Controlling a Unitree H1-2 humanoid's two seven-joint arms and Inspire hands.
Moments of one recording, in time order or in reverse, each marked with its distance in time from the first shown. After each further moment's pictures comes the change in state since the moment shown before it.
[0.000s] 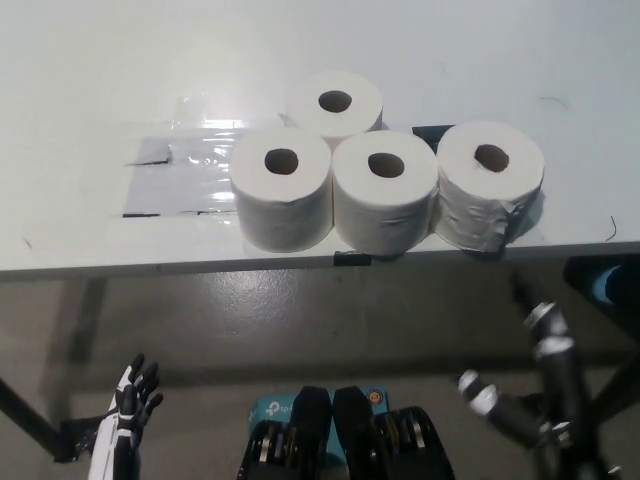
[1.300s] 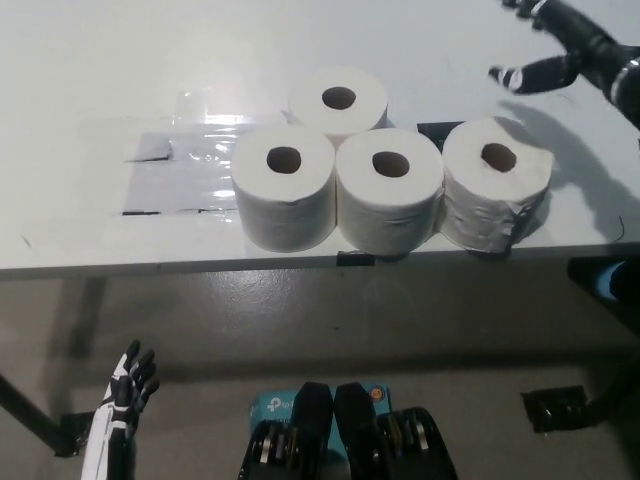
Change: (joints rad) left_arm -0.023 0.013 0.001 -0.019 -0.008 -0.002 -0.003; right_arm -1.128 -0.408 0.288 0.929 0.004 0.598 0.485
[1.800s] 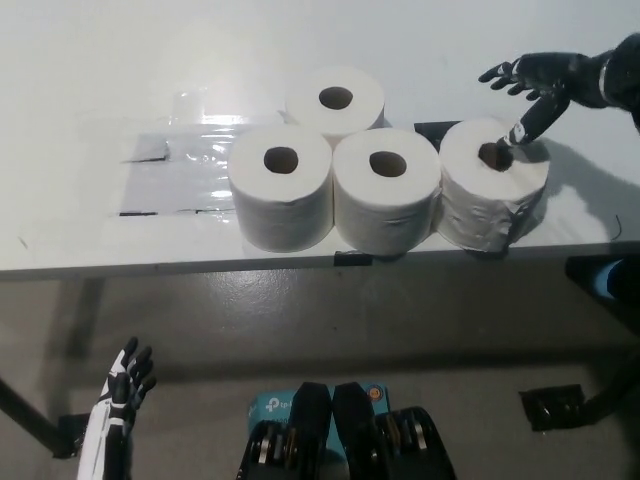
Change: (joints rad) left_arm -0.009 0.017 0.000 0.000 -0.005 -0.001 -0.002; right_arm -0.177 -0.016 0.207 0.253 -0.050 0.013 0.317
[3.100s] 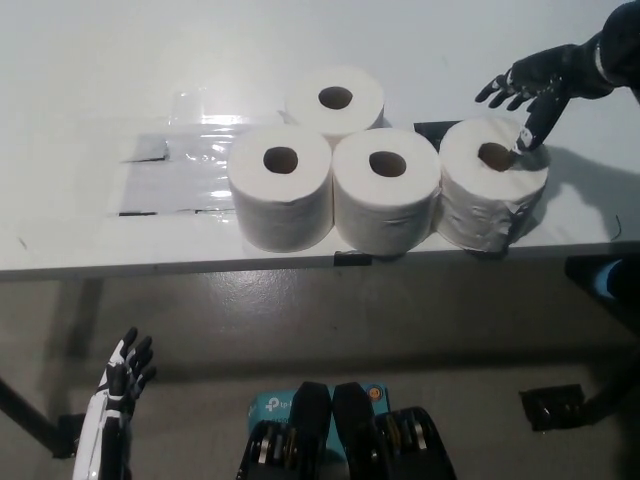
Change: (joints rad) left_arm -0.016 0.014 -0.001 -0.002 -0.018 -0.004 -0.011; right_arm -0.075 0.043 0.013 0.139 -0.102 -0.089 0.156
